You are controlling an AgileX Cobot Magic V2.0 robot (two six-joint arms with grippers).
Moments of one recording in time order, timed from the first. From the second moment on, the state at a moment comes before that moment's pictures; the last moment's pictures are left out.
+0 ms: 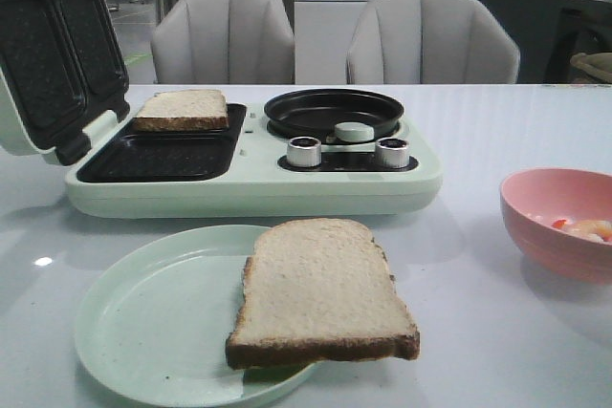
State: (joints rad) left arm -0.72 0.82 -0.93 0.13 0.93 -0.11; right arm 0.00 0.55 -0.53 0.07 0.66 0.00
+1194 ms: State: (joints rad) left arm -0.72 0.54 -0.76 -0.02 0.84 -0.10; right arm 0.07 1.08 -0.49 1.17 0.80 -0.74
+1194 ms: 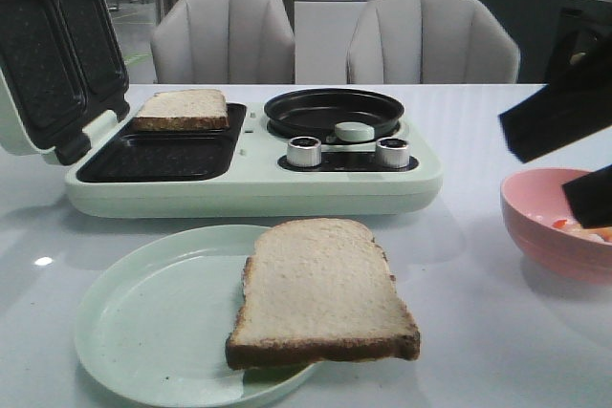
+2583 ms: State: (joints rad) left arm -0.72 0.54 -0.76 -0.03 0.81 -0.10; right arm 0.31 1.76 -0.79 1.31 0.60 -0.79
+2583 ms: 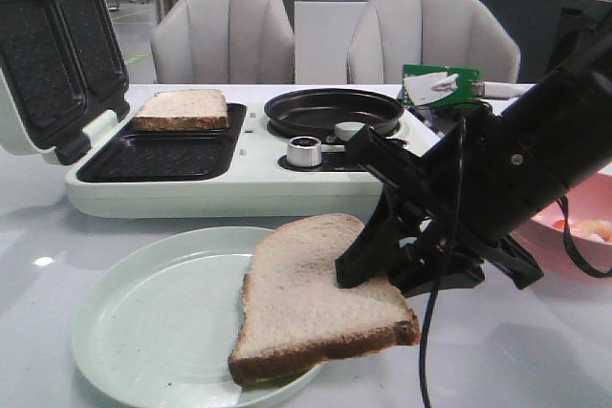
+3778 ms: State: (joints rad) left arm -0.72 0.54 -0.76 -0.03 0.81 -0.10; right arm 0.51 1.94 -1.48 1.34 0.53 -0.79
